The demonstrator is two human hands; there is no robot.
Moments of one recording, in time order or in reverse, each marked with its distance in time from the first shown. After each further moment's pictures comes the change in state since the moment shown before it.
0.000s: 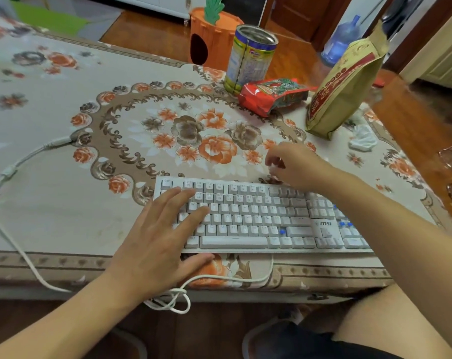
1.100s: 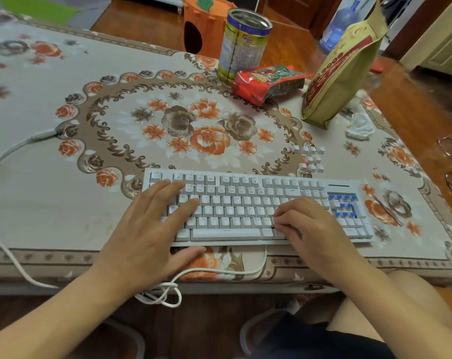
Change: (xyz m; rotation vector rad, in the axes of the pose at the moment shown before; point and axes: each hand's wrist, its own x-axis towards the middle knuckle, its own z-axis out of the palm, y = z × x) left_hand 0.002 0.001 0.000 0.006 -0.007 -0.001; right_hand -0.140 -0.026 0.063 0.139 0.378 -0.207
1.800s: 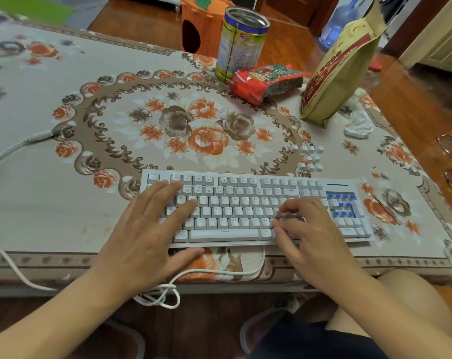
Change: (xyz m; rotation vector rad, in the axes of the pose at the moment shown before) left_hand 0.000 0.000 0.001 0.000 0.008 0.000; right_hand -0.008 -0.019 -0.001 -0.044 0.028 0.186
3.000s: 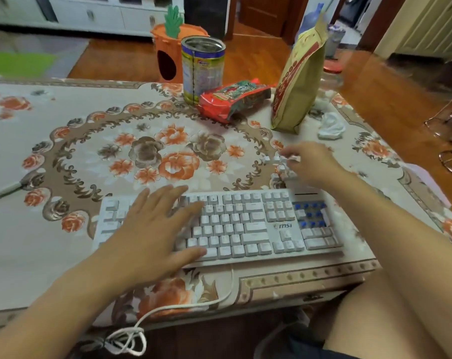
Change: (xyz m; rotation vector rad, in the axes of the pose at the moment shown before) left_hand 0.082 0.033 -0.033 0.029 -0.358 0.005; right_hand 0.129 0.135 -0.038 -0.002 -0.193 0.439
